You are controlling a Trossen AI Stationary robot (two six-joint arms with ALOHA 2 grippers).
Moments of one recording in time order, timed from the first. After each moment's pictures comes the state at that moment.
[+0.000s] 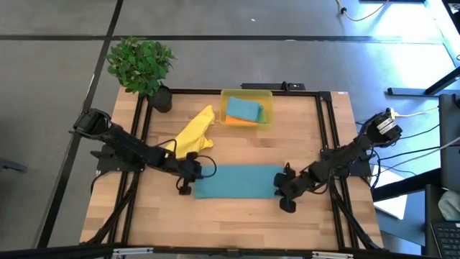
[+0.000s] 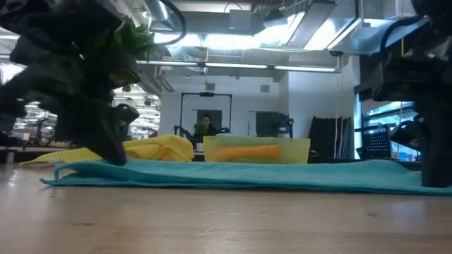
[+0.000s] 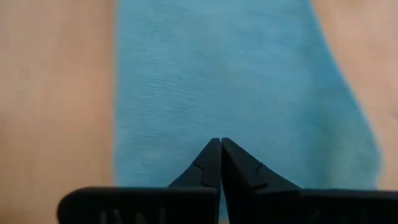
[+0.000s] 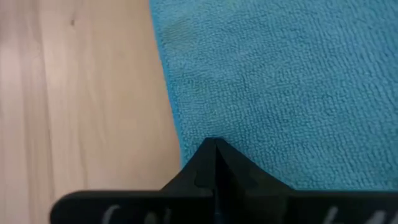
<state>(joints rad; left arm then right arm) -0.29 1.45 0.46 0.15 -0.13 -0.20 0.55 1.49 0.52 -0.09 0.13 0.81</state>
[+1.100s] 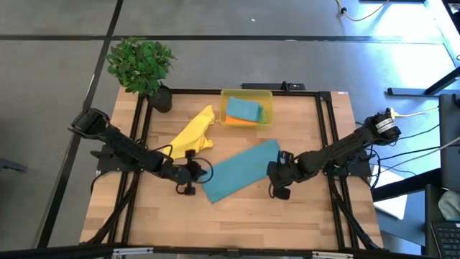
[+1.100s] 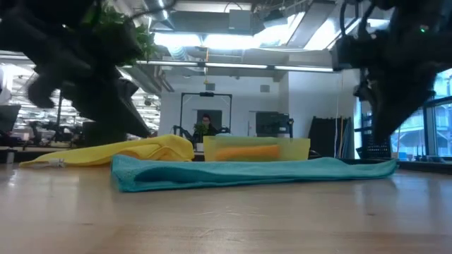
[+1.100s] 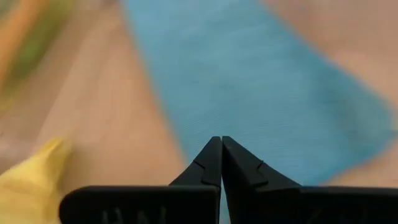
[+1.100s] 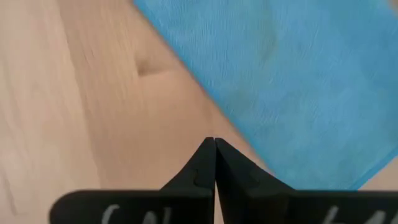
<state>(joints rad) -0.41 1.43 0.49 0.17 -0.47 -0.23 0.39 1.49 0.86 -0.65 0.20 0.60</state>
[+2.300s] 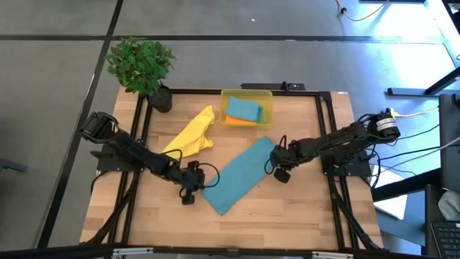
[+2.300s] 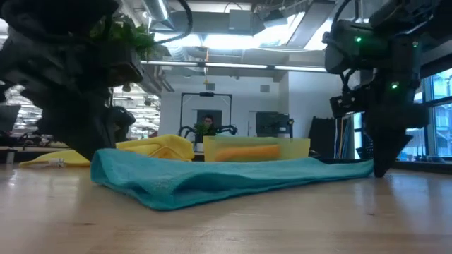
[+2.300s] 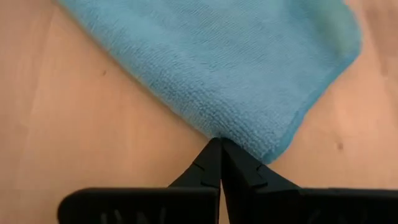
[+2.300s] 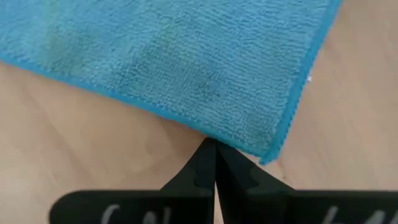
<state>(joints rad) -0.40 1.56 0.56 0.12 -0.12 -0.41 0.11 1.49 0.67 -0.63 0.17 0.62</state>
